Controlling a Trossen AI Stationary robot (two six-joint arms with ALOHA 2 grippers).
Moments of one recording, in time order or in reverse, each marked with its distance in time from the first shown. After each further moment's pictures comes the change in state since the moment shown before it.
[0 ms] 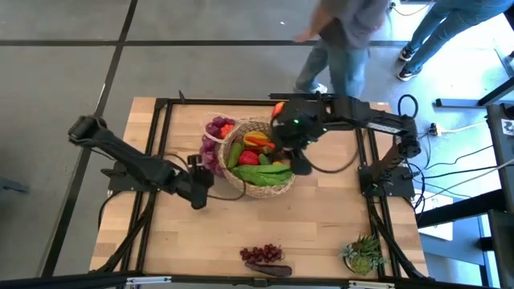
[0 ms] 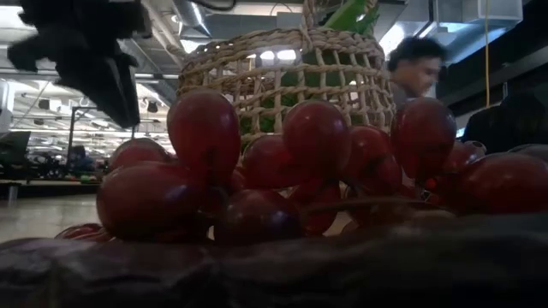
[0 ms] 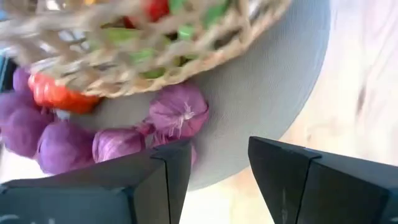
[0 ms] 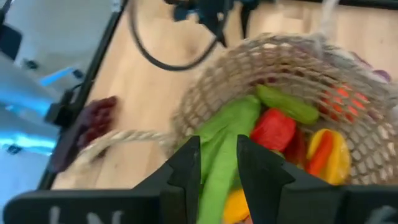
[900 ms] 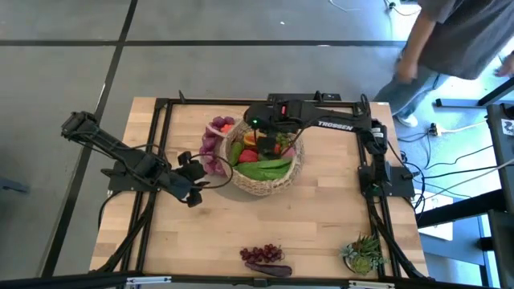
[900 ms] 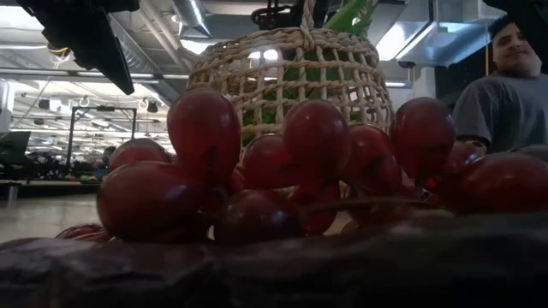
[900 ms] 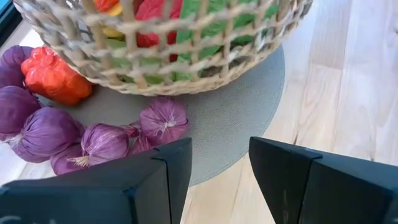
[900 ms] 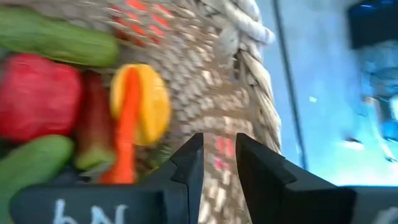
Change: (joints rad) left arm -0.040 -0.207 0.000 -0.003 0.012 -0.224; right arm -0.127 0.290 0.000 0.074 0.728 0.028
